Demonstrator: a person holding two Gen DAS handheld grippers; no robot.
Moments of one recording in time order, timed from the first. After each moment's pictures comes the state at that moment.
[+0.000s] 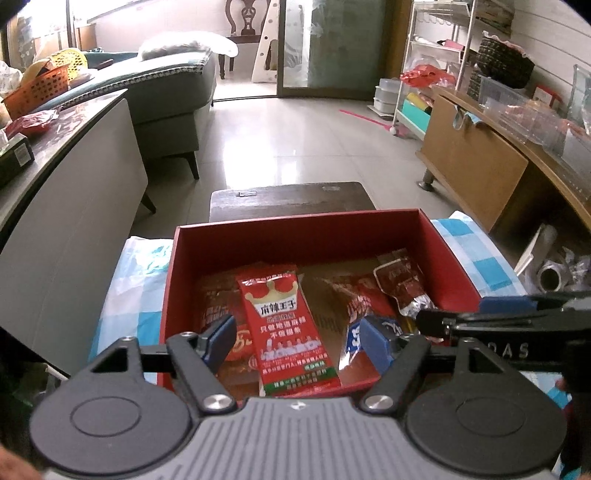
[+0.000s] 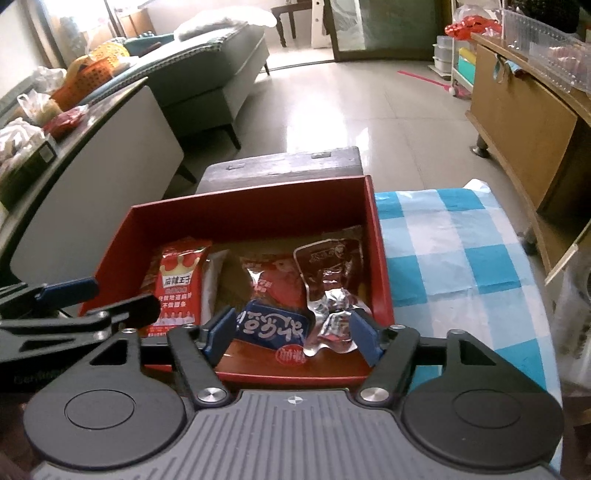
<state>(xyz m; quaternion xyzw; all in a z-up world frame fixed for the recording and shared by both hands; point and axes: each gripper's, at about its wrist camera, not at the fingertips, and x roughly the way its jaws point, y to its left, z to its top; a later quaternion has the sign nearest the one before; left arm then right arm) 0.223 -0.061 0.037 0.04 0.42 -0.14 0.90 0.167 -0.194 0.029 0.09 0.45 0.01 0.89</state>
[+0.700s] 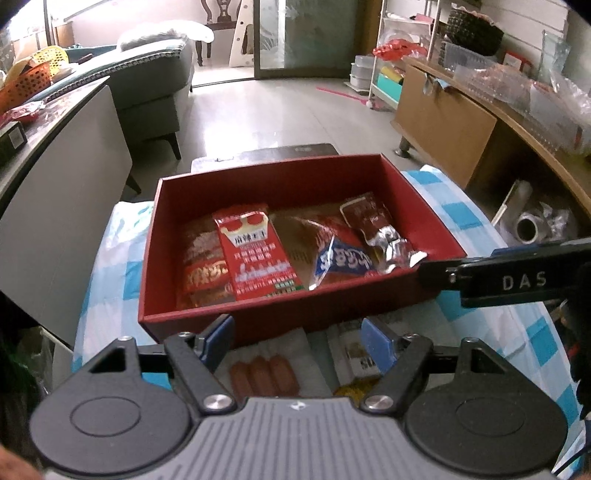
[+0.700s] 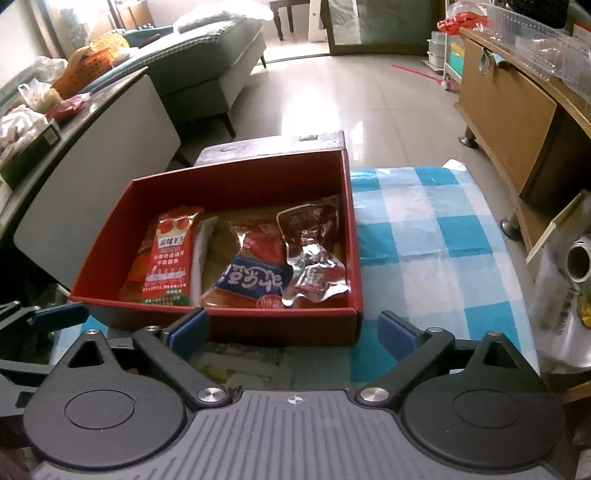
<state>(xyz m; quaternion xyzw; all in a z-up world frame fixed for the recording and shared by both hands) 0.166 -0.063 0.024 0.07 0.44 -0.17 0.88 0.124 -0.207 0.030 0.08 0.46 0.01 0.88</state>
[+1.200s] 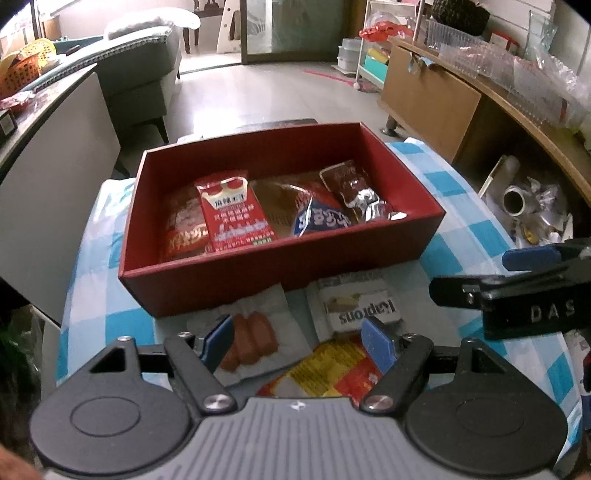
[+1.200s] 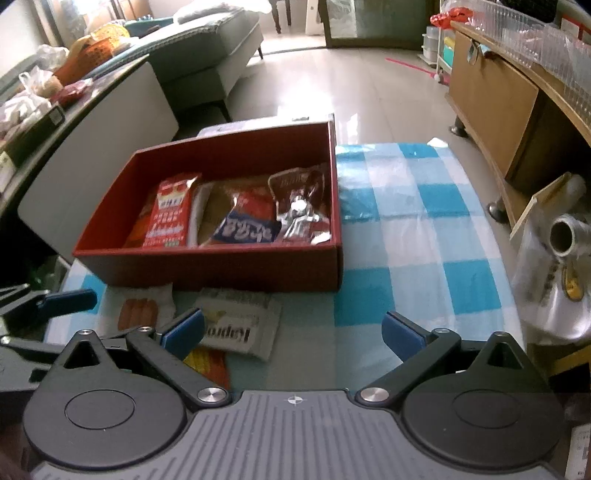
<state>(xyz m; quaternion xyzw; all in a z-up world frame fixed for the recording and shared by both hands) 0.140 -0.066 0.013 0.07 0.46 -0.19 0.86 0.081 -0.207 0.026 0.07 0.48 0.01 0.87</state>
